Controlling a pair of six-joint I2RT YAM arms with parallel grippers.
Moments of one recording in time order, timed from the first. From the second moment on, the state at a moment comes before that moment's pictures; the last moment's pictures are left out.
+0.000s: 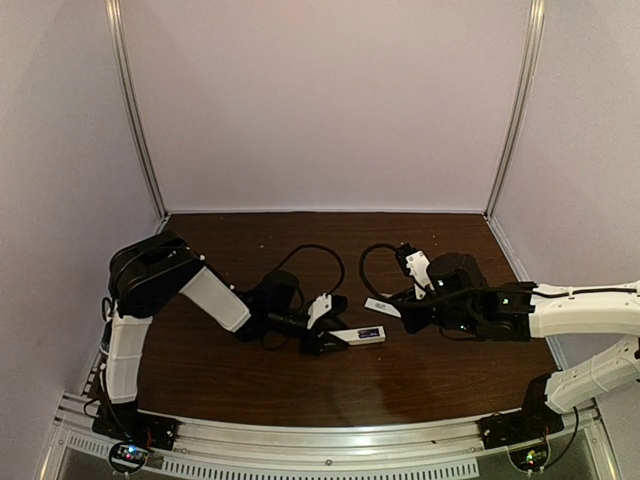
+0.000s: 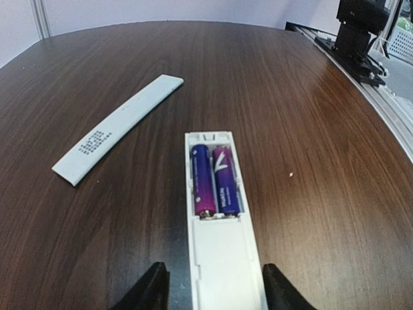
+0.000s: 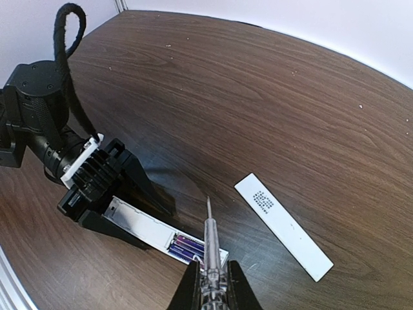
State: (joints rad) left arm -0.85 2.18 0.98 0.68 0.69 0.30; right arm 0.96 1.20 0.69 -0.11 0.29 0.33
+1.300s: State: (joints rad) left arm -0.86 1.92 0.71 0.73 0.46 0.40; right arm 0.96 1.17 0.73 -0.20 0.23 0.35
